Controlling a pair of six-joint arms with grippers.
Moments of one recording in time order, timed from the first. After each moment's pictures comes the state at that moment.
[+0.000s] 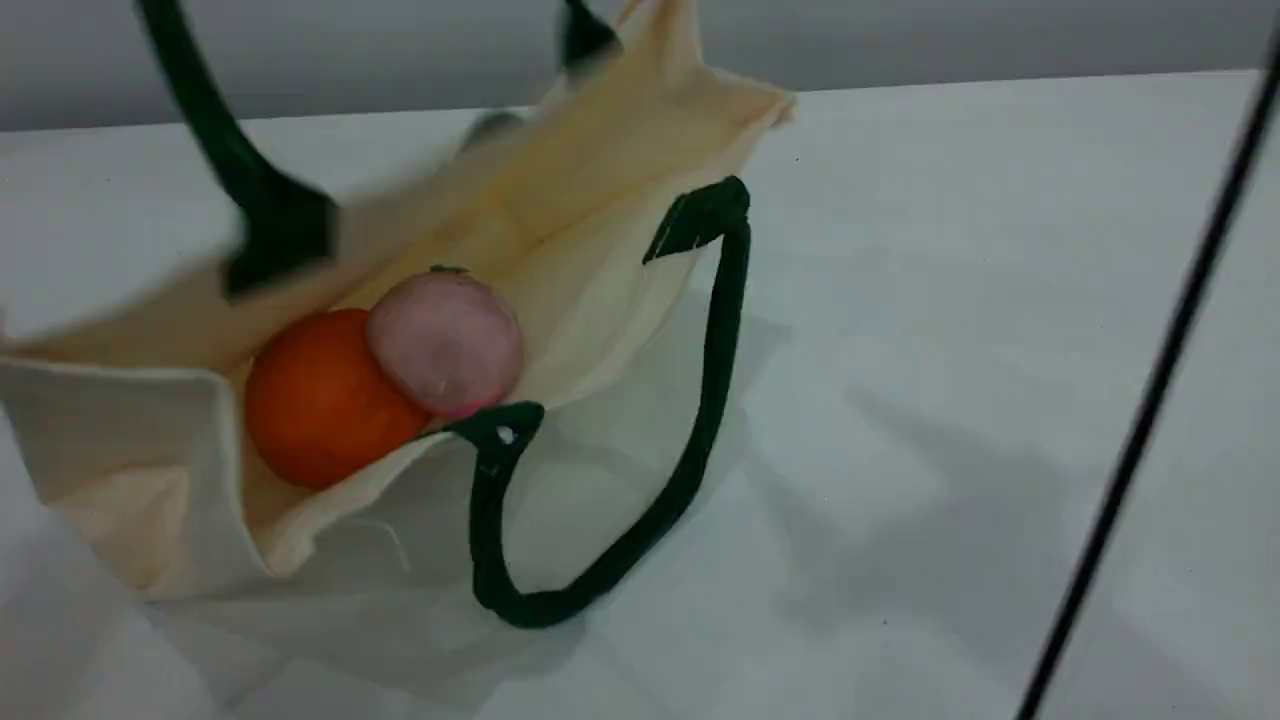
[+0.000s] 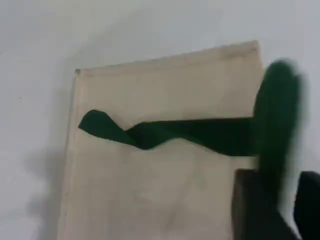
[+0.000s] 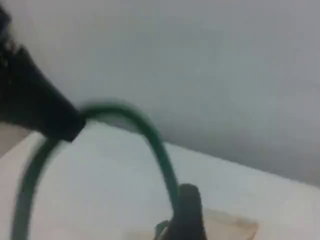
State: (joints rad) left arm -0.22 1.61 -1.60 -0.43 1.12 0.32; right arm 0.72 1.21 -0.90 1.75 -0.15 -1.57
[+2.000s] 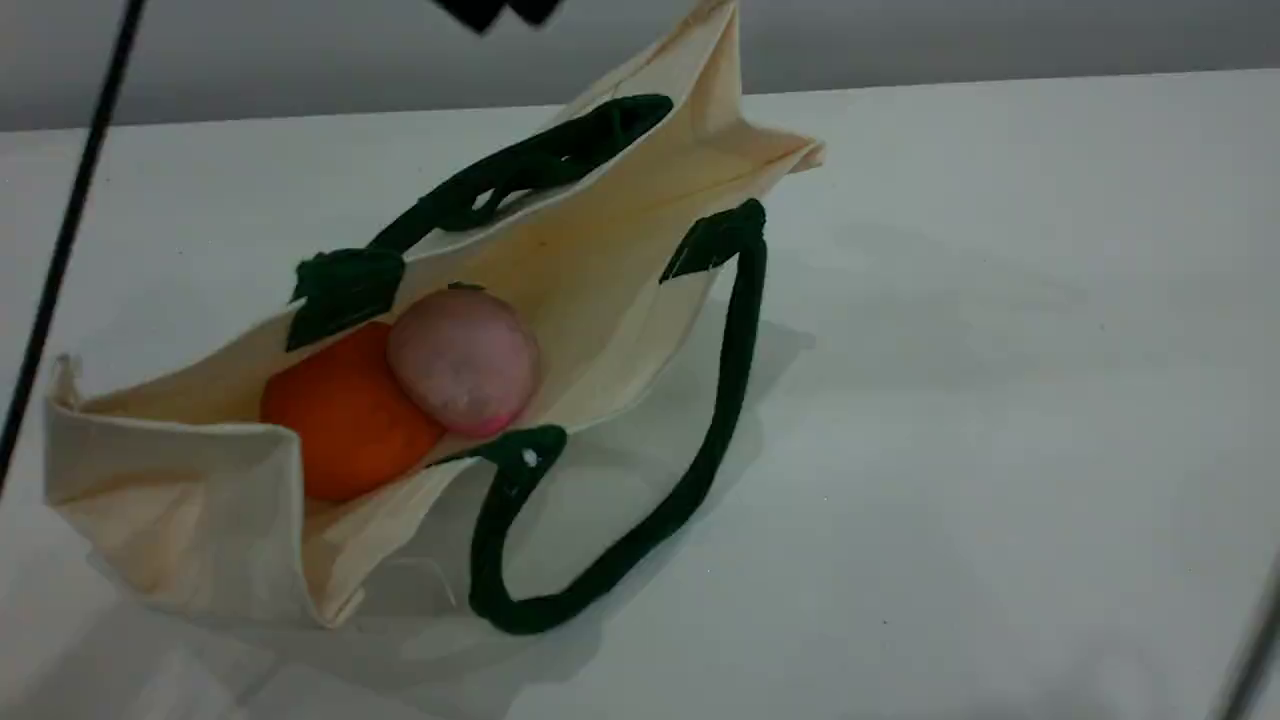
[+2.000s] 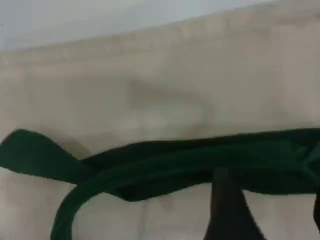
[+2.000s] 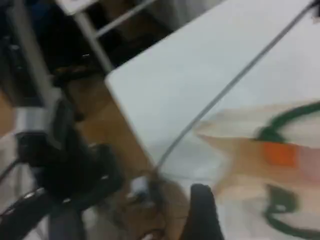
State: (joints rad) left arm -0.35 1.95 -1.60 -0.49 1.02 0.49; right arm 0.65 0.93 -0.80 0.90 0.69 -0.70
